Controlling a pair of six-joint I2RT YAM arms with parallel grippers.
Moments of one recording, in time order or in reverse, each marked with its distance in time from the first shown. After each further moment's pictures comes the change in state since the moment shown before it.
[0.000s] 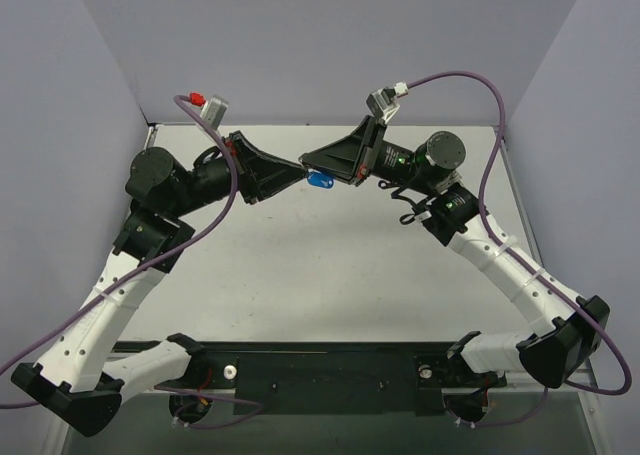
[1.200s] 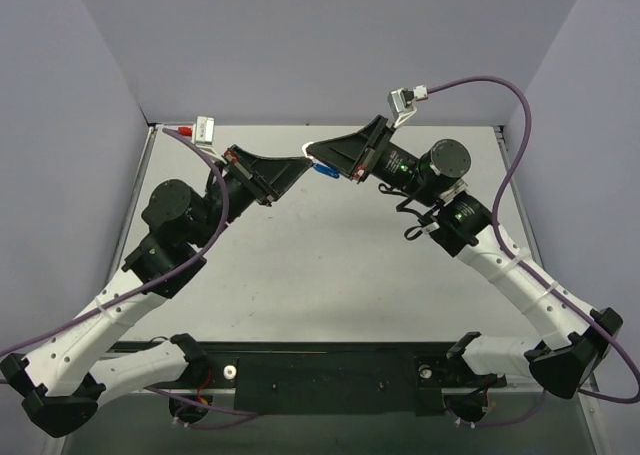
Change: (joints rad) left arm -0.248 -0.078 -0.106 0.047 -0.613 -0.197; right arm 0.053 -0.057 0.004 -0.102 0.252 -0.188
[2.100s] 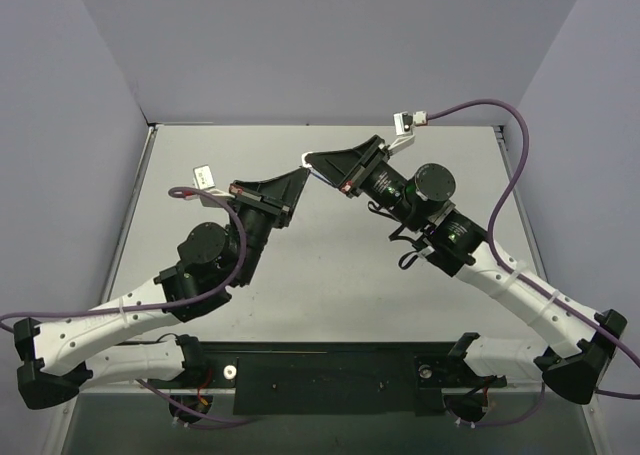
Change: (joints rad) left arm -0.370 -0.013 -0.172 0.196 -0.802 -0.150; right arm 0.124 -0.066 -0.112 -0.028 0.343 -0.131
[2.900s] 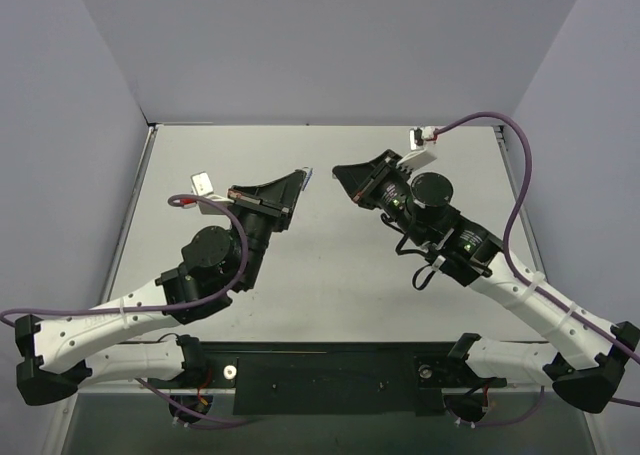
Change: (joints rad) left arm -0.055 0.010 0.001 -0.026 -0.146 -0.030; right arm 0.043 -0.079 -0.004 -0.300 0.323 -0.185
